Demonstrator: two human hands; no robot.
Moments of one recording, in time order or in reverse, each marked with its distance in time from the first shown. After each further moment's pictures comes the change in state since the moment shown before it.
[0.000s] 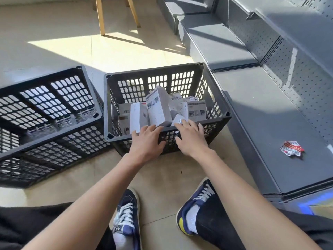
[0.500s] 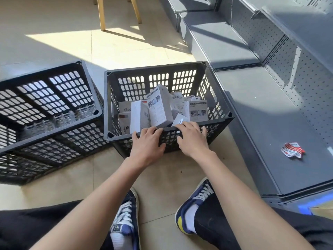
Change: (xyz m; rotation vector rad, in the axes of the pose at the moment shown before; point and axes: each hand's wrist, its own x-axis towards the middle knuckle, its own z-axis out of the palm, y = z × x) left_hand -0.001 -0.009 0.022 -0.037 0.042 -0.021; right_hand 0.004 0.000 0.013 0.026 0.047 0.035
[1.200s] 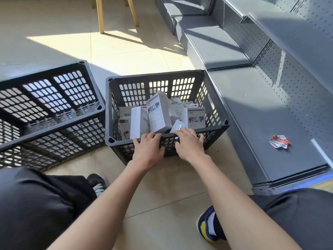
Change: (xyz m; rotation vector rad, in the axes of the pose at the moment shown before) left_hand -0.050 0.011 0.005 -0.051 -0.066 -0.036; right_hand -0.056 -0.015 0.005 0.025 -0.057 0.081
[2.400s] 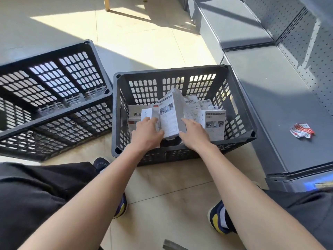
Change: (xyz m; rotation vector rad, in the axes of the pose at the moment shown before) left_hand 0.010 -0.035 -0.011 -0.180 -0.047 -0.191; right_hand 0.014 -0.006 0.026 0.212 -0.093 0.029
